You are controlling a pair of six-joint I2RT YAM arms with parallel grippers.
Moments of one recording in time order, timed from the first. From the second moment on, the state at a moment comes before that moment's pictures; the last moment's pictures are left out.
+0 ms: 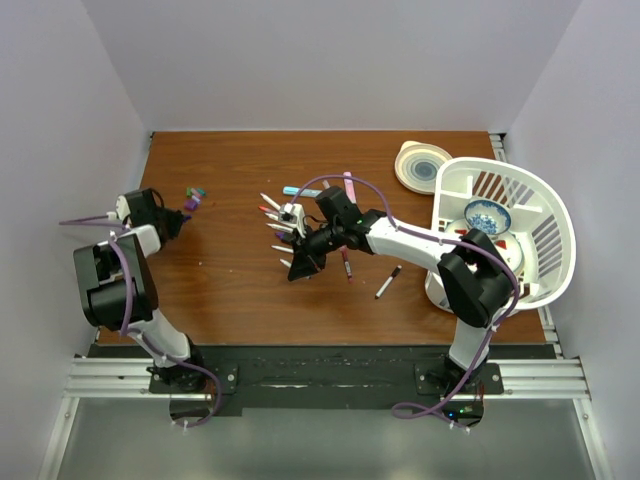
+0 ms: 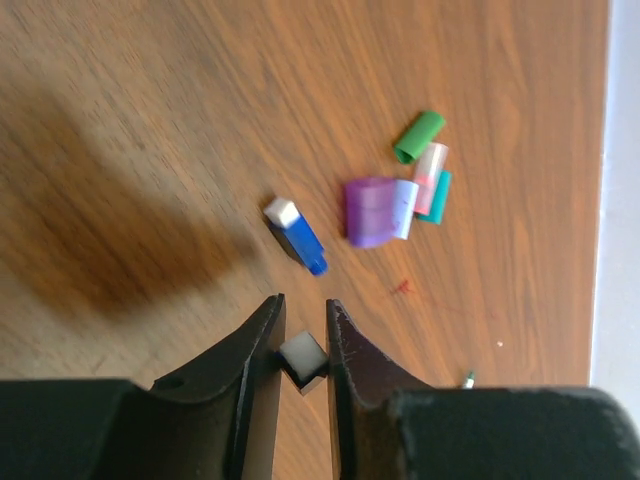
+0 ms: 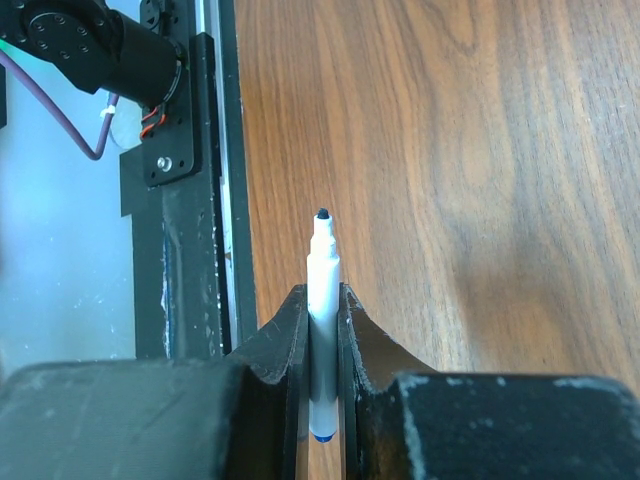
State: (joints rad) left arm 0.33 1.69 0.84 0.11 0.03 -1.00; right arm 0.76 1.82 1.26 -0.25 -0.83 -0.05
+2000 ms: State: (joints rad) left arm 0.23 0.75 0.62 -0.14 0.27 -0.44; right arm 0.94 2.30 1.92 -0.76 0.04 -0.39
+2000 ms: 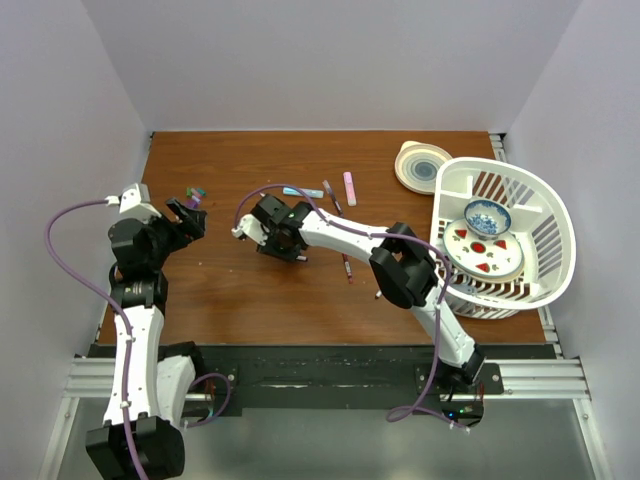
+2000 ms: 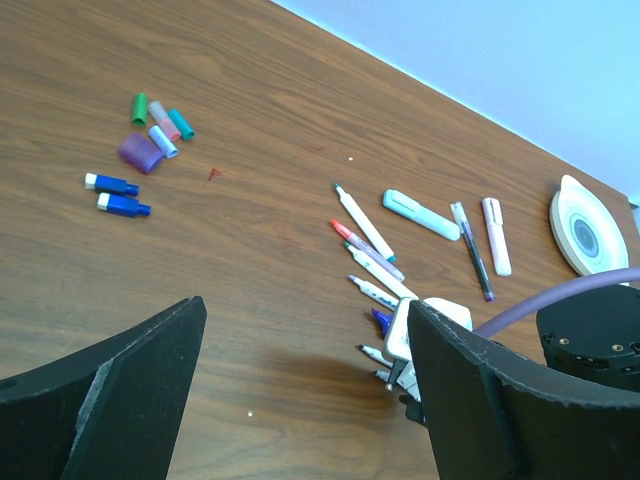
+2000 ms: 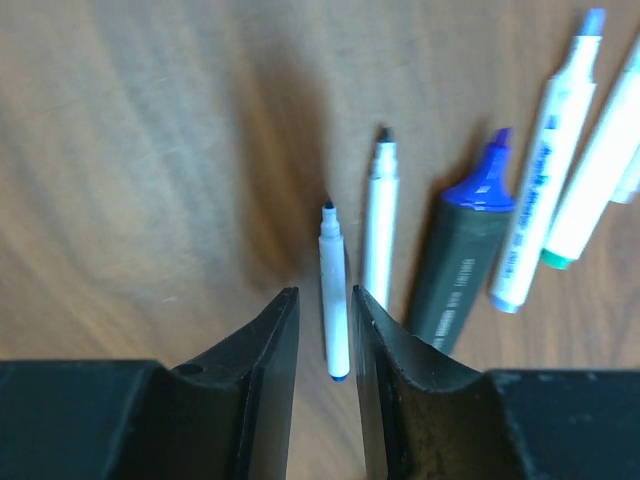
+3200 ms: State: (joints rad) left arm 0.23 0.89 0.59 -0.08 0.49 -0.44; right arm 0.70 1.86 1.39 -0.65 -0.26 -0.34
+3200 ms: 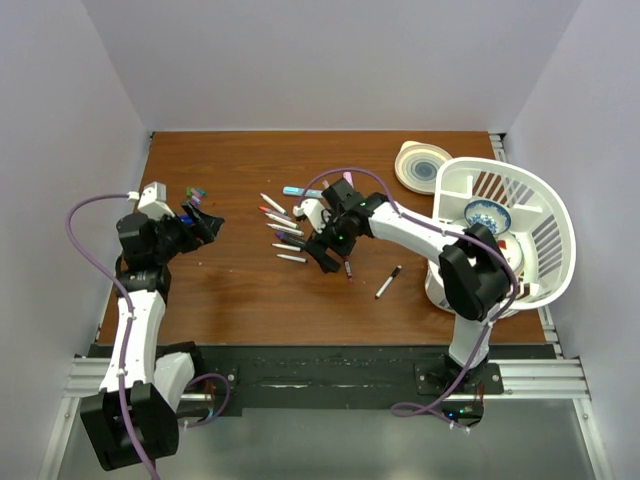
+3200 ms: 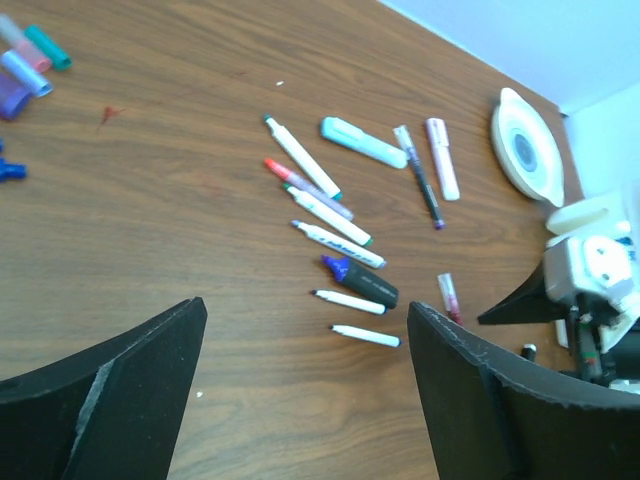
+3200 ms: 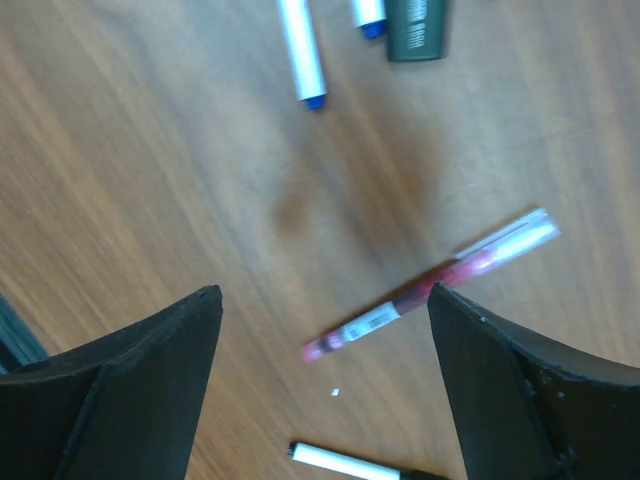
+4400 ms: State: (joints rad) left arm 0.22 0.96 0.53 0.13 0.75 -0.50; right arm 0.62 1.91 1.26 -0.47 -0.04 -0.02
